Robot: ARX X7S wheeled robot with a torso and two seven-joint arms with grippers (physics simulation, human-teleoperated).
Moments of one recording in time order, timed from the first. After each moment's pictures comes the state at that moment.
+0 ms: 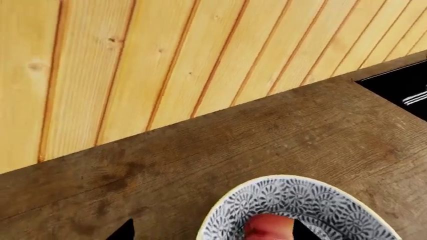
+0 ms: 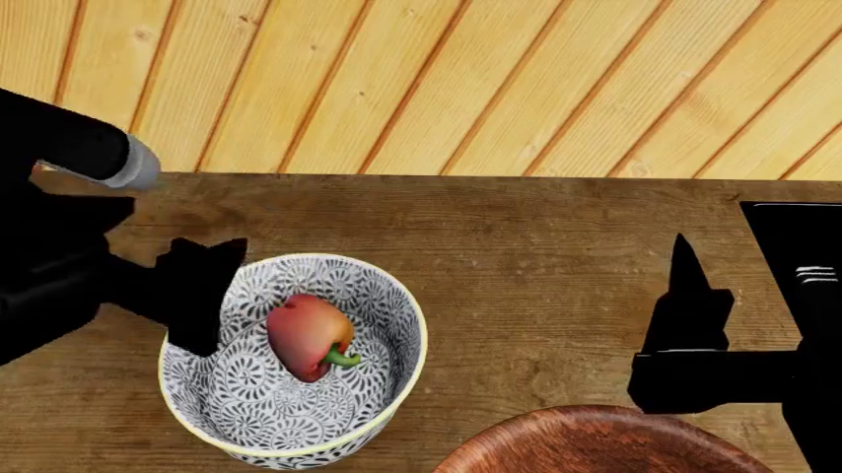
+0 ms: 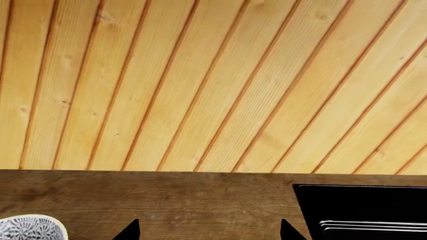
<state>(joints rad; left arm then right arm) -1.22 -0.72 0.75 0.19 -1.59 -0.93 -0.62 0.50 1.25 -0.24 -0.63 1.55 0.40 0.68</state>
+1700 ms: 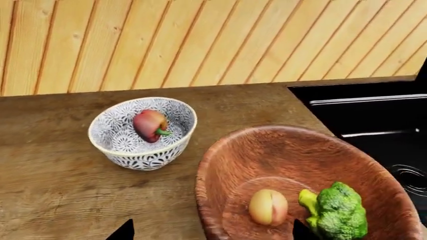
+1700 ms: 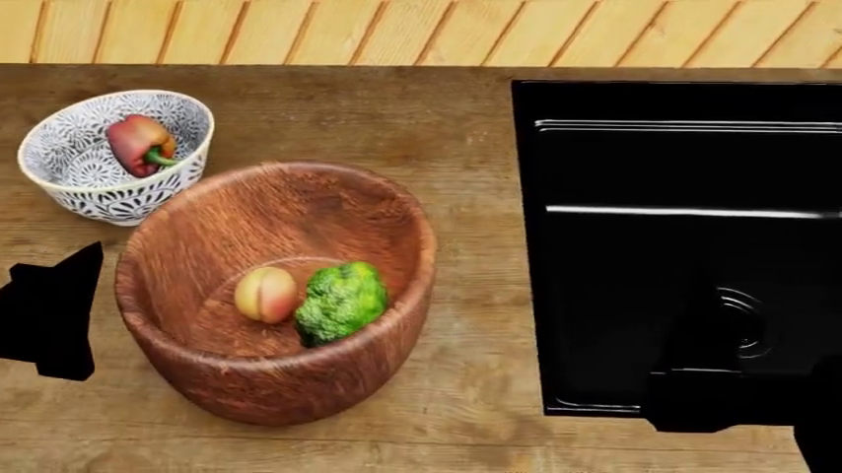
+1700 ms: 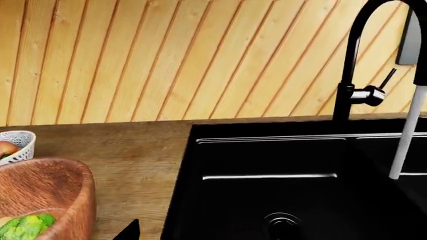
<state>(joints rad) -0.97 -1.00 0.56 0.52 -1.73 -0.71 -0.89 0.38 1.26 -0.19 -0.65 1.54 0.35 0.72</state>
